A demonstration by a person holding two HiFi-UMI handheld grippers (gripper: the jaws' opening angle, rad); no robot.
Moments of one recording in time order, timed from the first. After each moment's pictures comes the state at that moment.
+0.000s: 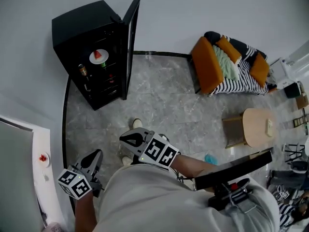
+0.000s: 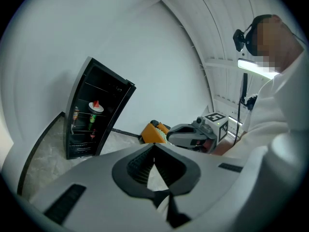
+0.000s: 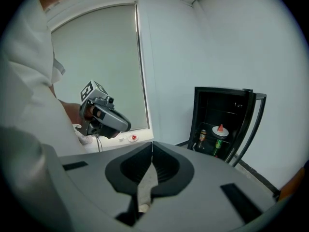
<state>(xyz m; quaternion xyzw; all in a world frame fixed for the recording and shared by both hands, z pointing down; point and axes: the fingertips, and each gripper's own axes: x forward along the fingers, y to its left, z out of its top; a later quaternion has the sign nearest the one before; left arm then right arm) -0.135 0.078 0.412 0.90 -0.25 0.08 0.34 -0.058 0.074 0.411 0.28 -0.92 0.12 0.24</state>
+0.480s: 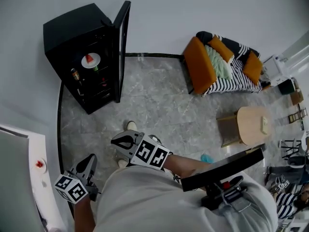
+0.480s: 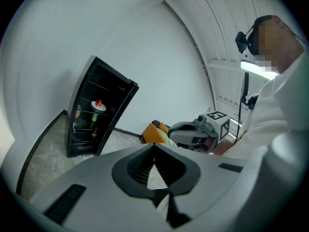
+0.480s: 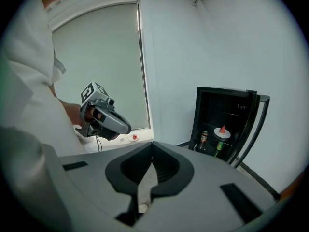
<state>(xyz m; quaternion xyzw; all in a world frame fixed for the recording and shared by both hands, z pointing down) -0.137 0.072 0.419 0.90 -0.25 0.08 0.34 -0.063 0.066 0.410 0.27 -0.92 0.12 0.25</state>
